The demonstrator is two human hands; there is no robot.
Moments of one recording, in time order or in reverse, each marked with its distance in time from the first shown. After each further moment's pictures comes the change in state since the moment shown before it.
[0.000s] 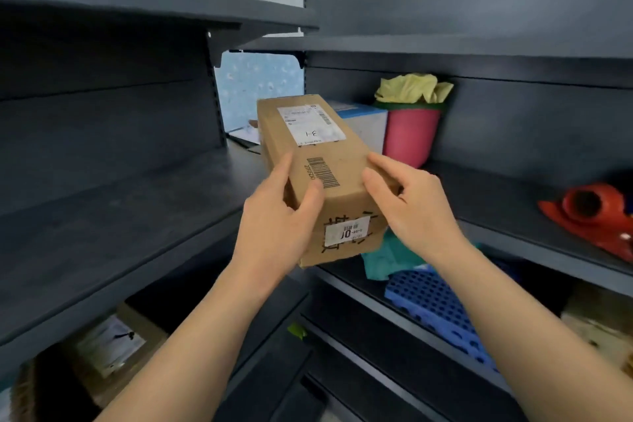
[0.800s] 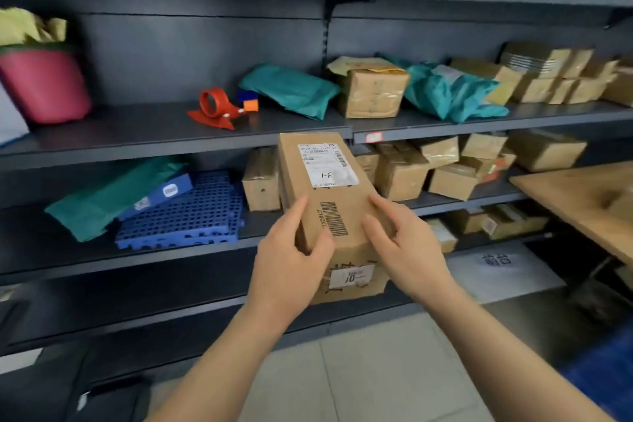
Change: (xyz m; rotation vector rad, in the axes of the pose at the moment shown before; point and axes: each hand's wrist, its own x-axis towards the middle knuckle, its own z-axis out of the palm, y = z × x) left_hand -0.342 0.154 0.160 -0.414 -0.934 0.186; right_hand -0.414 -0.043 -0.273 -0.572 0.452 0.699
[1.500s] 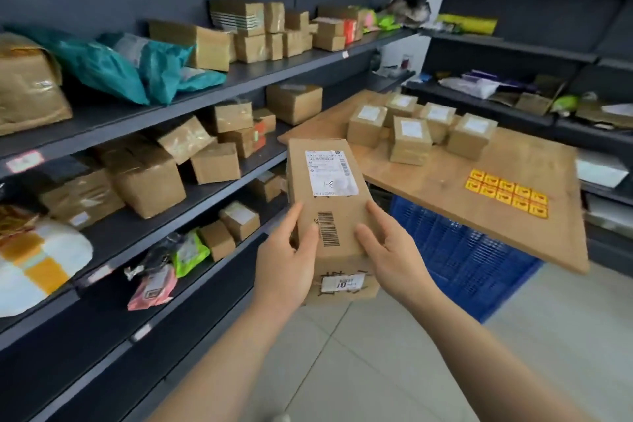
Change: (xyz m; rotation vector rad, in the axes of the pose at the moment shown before) left_hand -0.018 0.102 0.396 -0.212 -0.664 0.112; right_hand -0.112 0.261 -0.247 0.092 0.441 0.617
